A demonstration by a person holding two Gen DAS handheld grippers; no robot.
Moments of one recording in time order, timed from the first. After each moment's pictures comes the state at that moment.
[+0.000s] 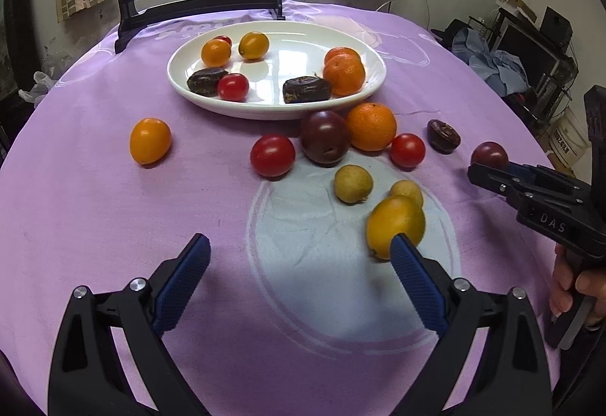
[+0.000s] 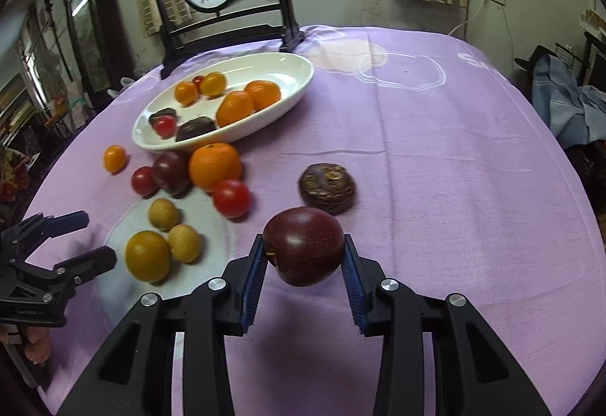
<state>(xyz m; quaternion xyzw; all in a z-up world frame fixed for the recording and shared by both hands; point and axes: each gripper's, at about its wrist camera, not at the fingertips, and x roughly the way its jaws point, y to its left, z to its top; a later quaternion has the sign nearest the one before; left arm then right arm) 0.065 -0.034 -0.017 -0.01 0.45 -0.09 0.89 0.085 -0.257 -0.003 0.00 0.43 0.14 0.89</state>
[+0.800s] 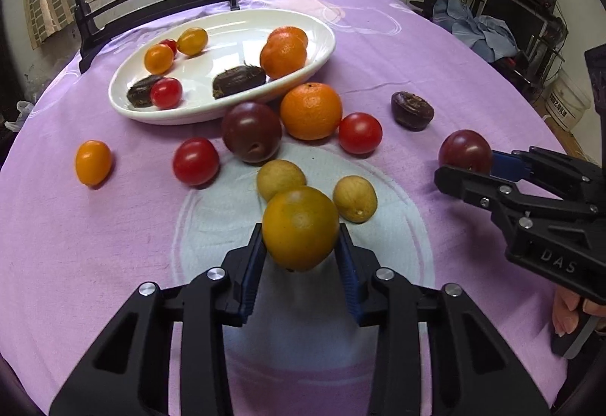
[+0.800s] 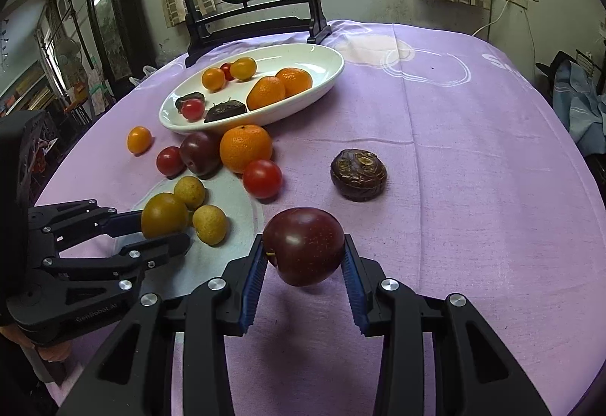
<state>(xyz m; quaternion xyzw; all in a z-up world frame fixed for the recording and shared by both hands) 0.073 -0.083 -0.026 0.04 0.46 -0.11 0.88 0.077 -0.250 -0.007 -0.01 0.43 0.18 0.88</state>
